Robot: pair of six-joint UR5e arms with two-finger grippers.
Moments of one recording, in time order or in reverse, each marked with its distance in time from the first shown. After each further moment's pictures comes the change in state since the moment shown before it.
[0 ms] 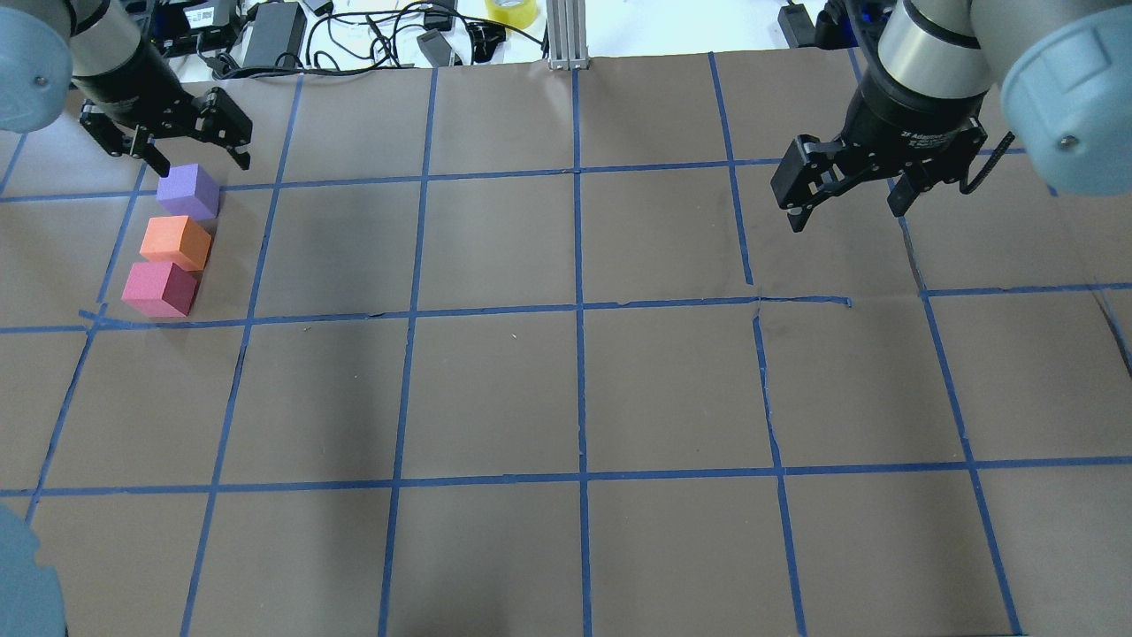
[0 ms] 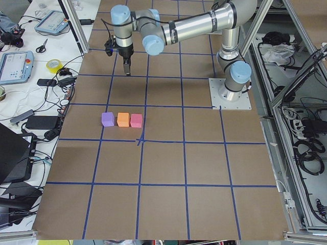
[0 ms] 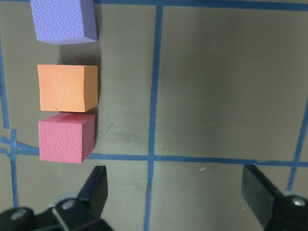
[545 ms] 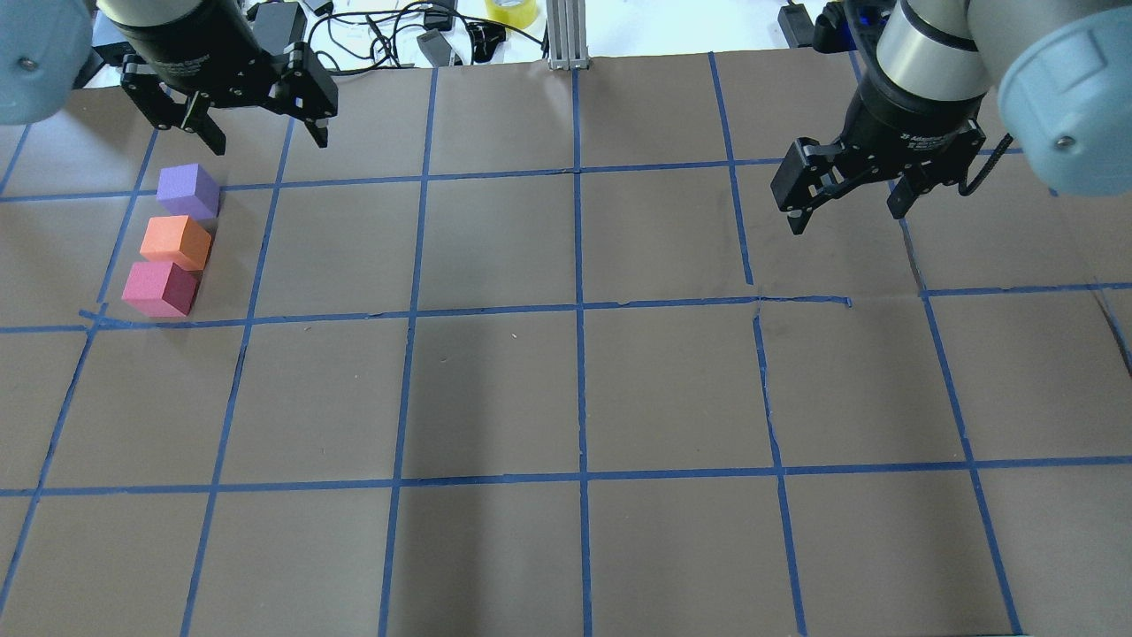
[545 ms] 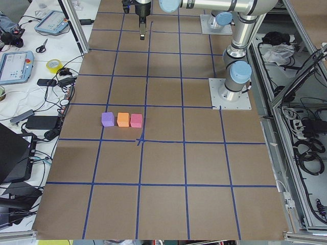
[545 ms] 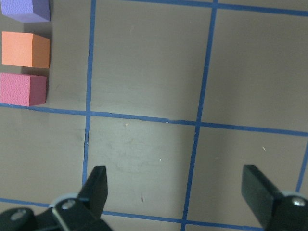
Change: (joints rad) left arm -0.225 0.177 0.008 -0.124 0.034 -0.180; right arm 0.000 0.001 0.002 0.003 -0.002 -0.005
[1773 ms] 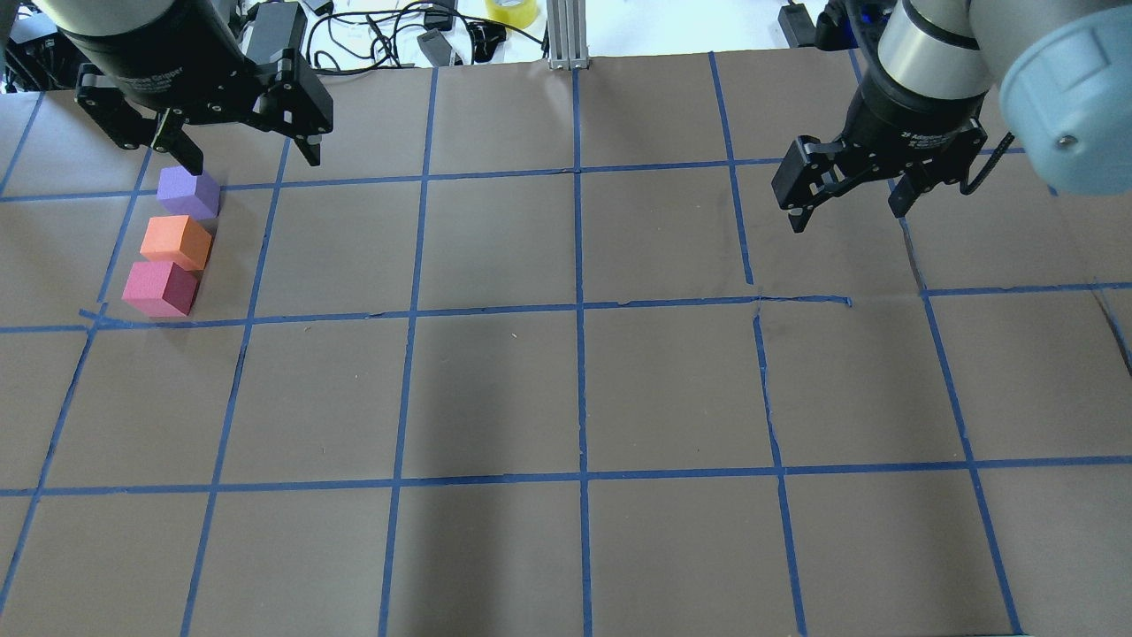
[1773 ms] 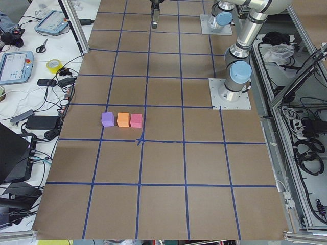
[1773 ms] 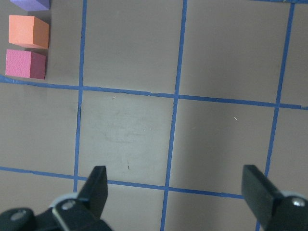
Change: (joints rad) left arm -0.012 0.107 -0.020 -0.084 0.013 -0.046; right arm 0.000 -0.002 -0.001 -0.002 0.000 0.009
